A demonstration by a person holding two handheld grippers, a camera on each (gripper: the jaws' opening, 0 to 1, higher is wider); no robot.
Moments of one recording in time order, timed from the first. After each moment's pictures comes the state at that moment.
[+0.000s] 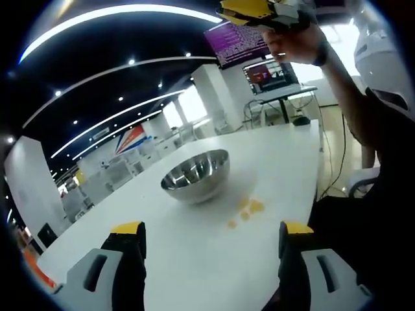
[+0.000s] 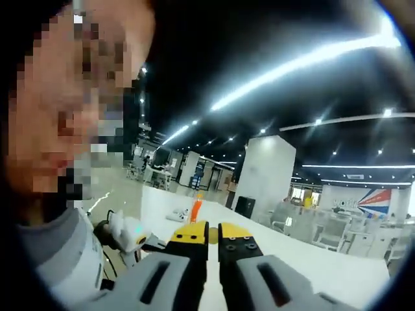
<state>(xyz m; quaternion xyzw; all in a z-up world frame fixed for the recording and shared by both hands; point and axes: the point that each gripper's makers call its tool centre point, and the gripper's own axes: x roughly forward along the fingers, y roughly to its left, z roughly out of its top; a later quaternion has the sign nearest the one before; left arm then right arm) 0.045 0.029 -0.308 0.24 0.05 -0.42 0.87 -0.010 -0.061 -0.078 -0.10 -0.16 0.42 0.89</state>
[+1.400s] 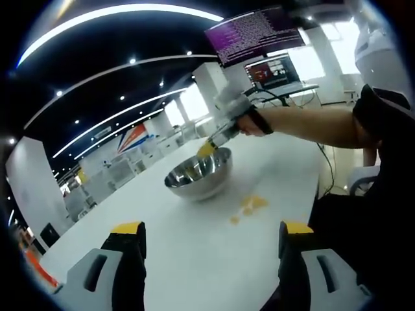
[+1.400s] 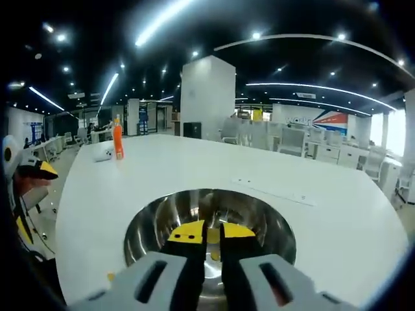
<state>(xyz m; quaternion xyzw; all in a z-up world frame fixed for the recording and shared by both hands) 0.044 0.037 -0.305 0.25 0.06 -0.41 0.88 0.234 -0.147 -0.304 -0.06 0.12 0.24 0.96</state>
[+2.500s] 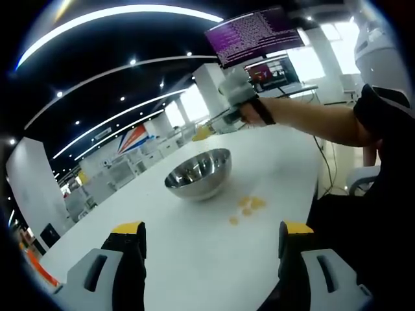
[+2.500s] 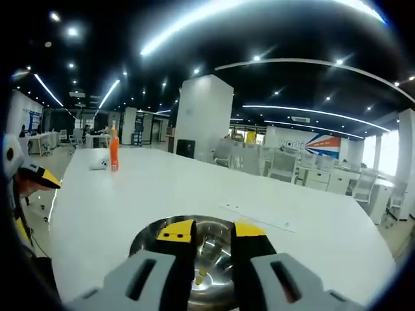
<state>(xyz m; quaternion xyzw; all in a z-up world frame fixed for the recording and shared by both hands) 0.044 0.037 -0.304 0.25 0.05 -0.41 0.88 0.221 -0.161 -0.243 -0.09 0.04 0.22 0.97</state>
